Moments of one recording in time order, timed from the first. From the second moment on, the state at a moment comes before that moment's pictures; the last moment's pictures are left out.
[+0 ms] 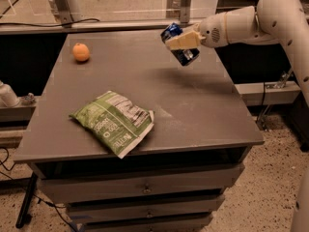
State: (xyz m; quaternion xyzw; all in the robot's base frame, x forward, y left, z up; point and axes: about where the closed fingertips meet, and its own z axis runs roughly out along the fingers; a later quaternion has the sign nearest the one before) arm 0.715 -0.080 0.933 -0.41 0.72 0.33 0.45
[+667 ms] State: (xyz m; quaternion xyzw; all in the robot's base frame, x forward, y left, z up) arm 0.716 -0.075 0.921 -0.45 0.67 0.36 0.46
